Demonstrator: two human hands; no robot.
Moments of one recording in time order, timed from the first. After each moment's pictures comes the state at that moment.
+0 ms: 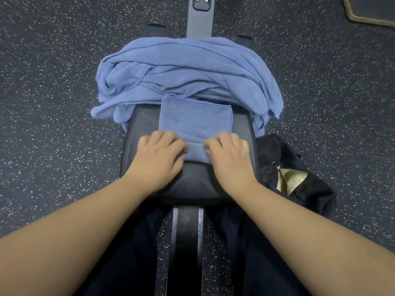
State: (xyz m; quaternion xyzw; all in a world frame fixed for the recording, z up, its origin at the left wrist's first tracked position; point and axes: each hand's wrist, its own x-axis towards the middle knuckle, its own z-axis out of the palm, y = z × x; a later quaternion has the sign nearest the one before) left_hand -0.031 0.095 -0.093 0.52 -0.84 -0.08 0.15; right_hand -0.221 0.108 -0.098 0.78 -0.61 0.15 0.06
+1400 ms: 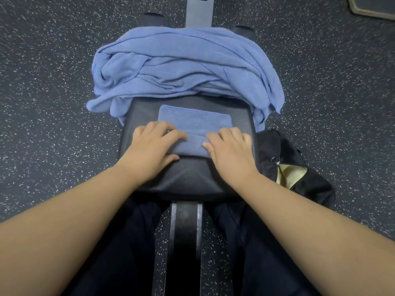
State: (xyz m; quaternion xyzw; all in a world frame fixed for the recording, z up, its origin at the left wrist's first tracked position) left_hand -0.016 0.085 -0.093 0.49 -0.85 -0.15 0.13; right_hand -0.226 0.102 -0.107 0.77 -0.62 0.13 0.06
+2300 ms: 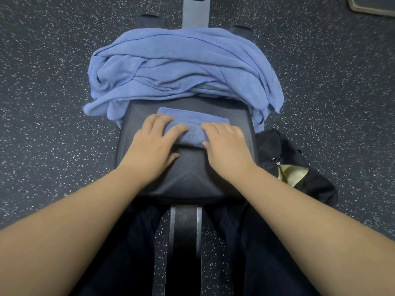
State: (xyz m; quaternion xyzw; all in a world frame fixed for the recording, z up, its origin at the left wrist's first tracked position) left_hand -0.028 0.078 -0.096 0.51 -0.84 -0.11 0.12; right_hand -0.220 0.086 -0.081 0.79 -0.60 0.08 -0.09
